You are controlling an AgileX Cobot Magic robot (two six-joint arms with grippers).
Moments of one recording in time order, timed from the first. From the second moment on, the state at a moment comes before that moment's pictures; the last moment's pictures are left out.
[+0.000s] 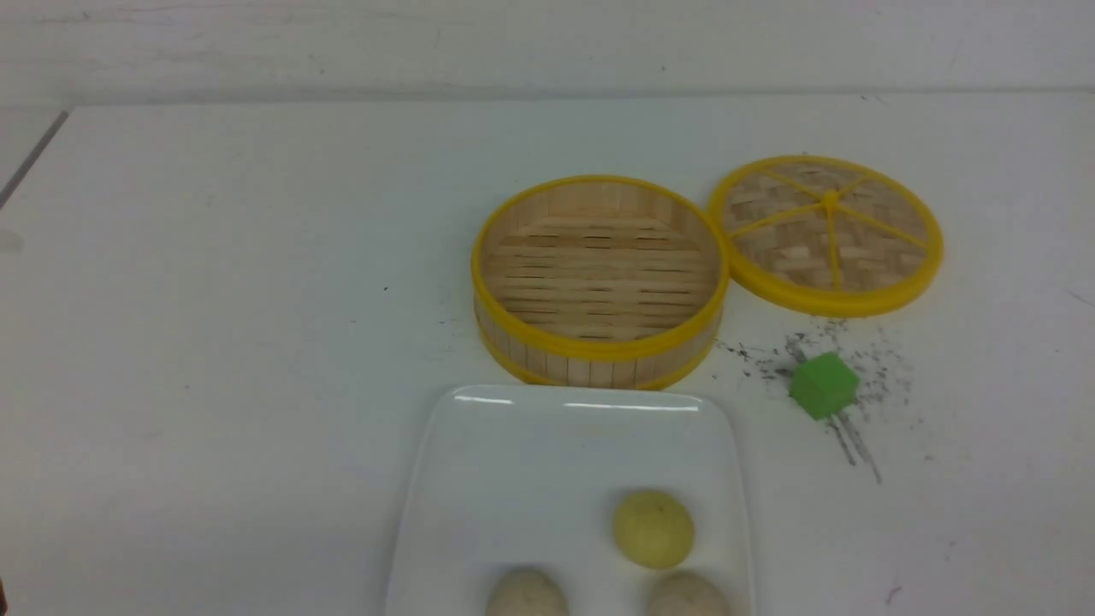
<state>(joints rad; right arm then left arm) 0.48 0.08 -0.57 0.11 0.95 -0.17 -0.31 -0.02 -0.38 0.19 0.73 -0.02</state>
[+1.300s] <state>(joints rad) 0.35 0.04 -0.25 0.12 0.57 -0.16 -0.31 -0.02 -0.38 0.20 0.73 -0.02</state>
